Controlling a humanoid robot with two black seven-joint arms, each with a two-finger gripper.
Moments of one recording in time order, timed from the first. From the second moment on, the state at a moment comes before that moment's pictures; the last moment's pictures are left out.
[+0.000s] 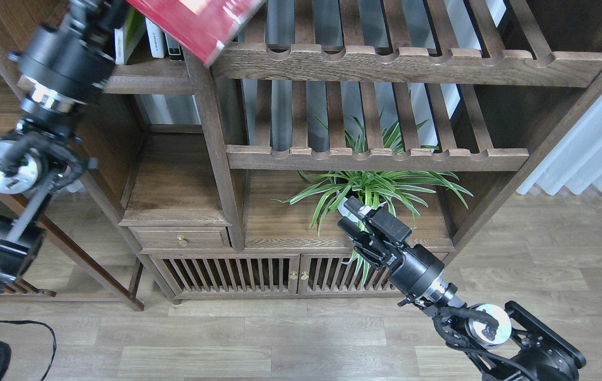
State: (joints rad) left arm -0.62 0.36 -1.33 -1.38 -0.21 -0.49 0.06; right arm 0.10 -0.22 0.96 1.18 0.45 0.58 -0.35
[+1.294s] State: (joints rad) left arm -0.62 0.88 -1.55 -1.30 -0.12 -0.49 0.27; right arm 0.15 -0.11 0.95 1.14 0.39 0.58 -0.35
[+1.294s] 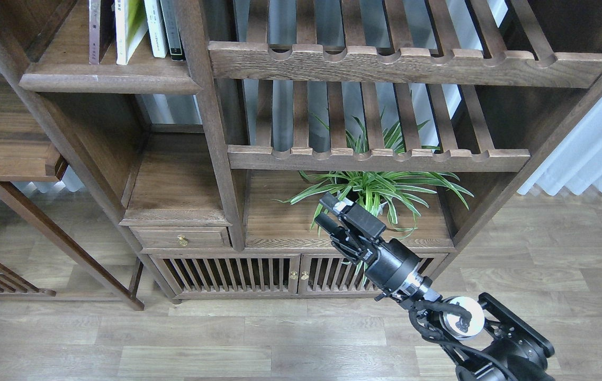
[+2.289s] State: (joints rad) left arm -0.67 0.61 -1.54 -1.18 0.55 -0.48 0.15; right arm 0.17 -0.07 0.92 1.14 0.36 0.58 -0.35
